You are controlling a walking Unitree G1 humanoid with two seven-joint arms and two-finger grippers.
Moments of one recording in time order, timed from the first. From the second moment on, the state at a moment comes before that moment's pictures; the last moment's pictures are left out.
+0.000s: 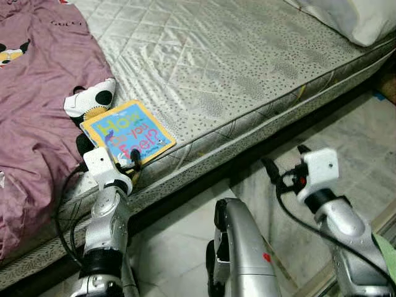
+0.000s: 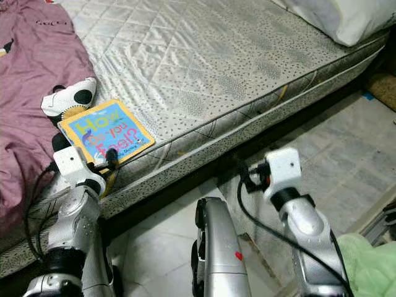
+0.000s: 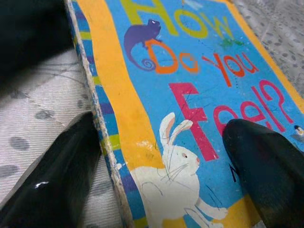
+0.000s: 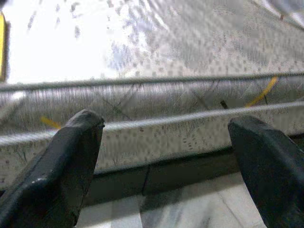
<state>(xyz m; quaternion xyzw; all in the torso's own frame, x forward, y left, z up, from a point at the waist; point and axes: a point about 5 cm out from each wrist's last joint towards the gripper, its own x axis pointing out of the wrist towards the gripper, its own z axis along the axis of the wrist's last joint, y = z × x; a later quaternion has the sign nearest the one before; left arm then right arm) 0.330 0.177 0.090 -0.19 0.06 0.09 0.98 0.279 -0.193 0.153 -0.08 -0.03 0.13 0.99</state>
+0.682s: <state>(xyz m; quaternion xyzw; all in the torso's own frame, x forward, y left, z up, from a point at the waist) 0.350 0.165 0.092 -0.32 0.07 -0.04 0.94 0.282 -0.179 0.175 -0.05 -0.03 0.25 0.97</state>
